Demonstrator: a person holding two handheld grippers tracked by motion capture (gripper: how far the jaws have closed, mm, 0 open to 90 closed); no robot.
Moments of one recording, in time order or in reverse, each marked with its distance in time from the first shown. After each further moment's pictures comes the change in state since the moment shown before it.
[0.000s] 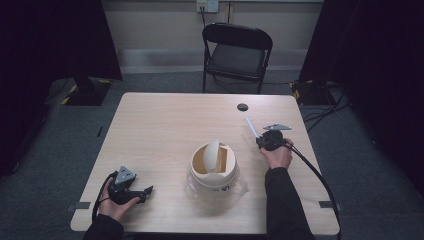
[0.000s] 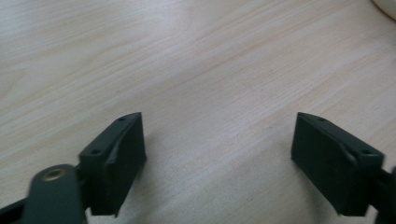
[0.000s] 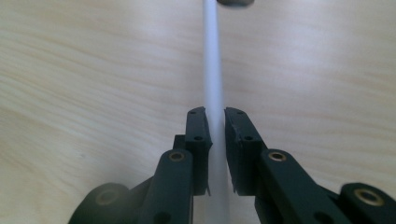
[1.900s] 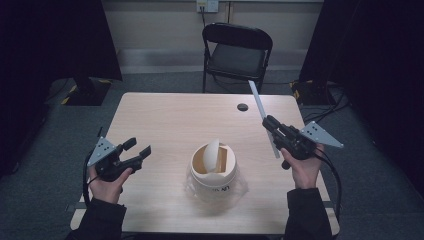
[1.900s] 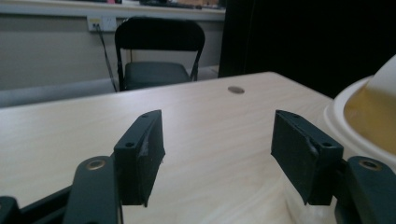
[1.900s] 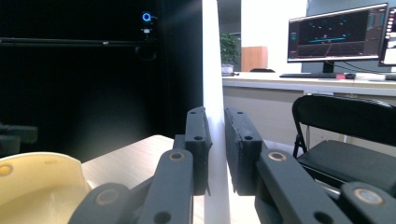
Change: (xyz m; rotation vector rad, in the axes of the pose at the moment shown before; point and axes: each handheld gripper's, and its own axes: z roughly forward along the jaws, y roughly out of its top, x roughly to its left) left arm -0.002 0.096 -0.064 -0.525 -0.040 -0.092; right arm 0.018 0.030 -0.150 -0.729 0.348 -0.067
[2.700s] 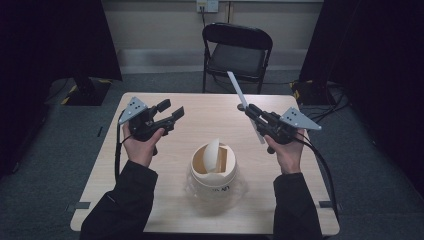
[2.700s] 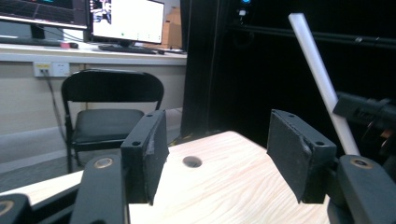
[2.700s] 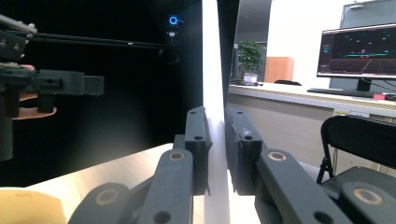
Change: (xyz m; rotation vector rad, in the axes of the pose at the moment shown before) left arm -0.037 0.079 0.088 -0.155 -0.153 -0.032; right arm 0.000 0.002 0.054 -0.025 0.113 -0.059
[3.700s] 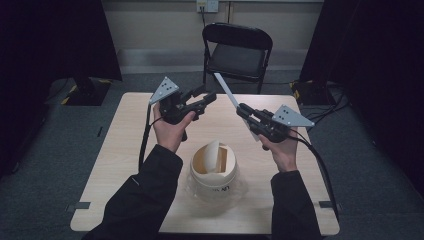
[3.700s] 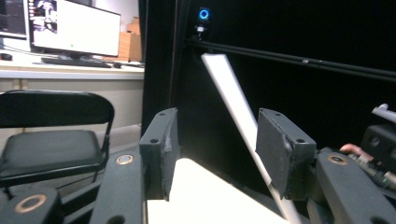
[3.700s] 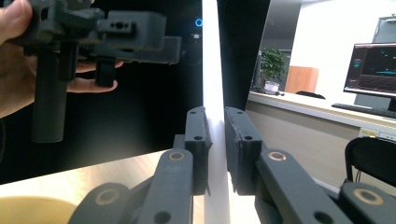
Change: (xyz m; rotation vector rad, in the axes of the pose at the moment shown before) left arm -0.048 0.035 0.062 -0.044 -0.165 -0.025; right arm 0.009 0.006 0.015 -0.008 0.100 -0.070
